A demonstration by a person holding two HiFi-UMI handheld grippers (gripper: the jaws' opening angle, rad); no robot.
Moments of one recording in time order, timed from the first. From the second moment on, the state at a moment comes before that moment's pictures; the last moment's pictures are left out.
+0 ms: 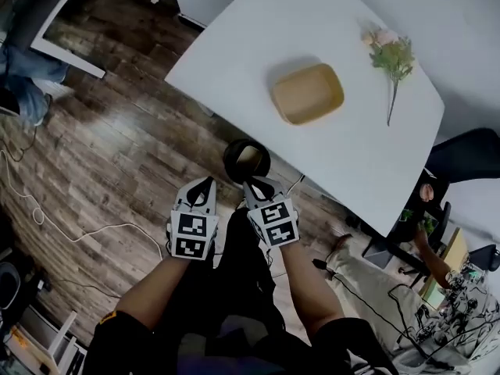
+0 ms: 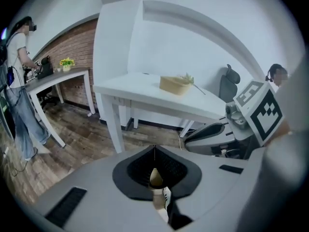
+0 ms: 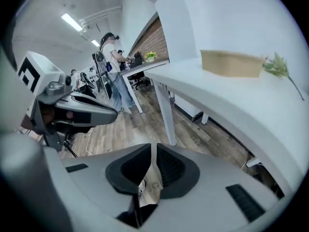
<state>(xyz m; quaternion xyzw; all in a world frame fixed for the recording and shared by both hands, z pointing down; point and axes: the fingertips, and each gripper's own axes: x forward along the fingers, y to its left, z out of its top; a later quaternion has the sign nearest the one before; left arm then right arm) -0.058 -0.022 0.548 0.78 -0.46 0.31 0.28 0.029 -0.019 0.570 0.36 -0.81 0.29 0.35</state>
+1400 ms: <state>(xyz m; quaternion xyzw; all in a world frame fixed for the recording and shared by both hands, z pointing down) -0.035 -0.020 0.335 0.85 -0.46 0.19 0.18 0.033 -0.005 0.344 0.46 -0.83 0.18 0.26</state>
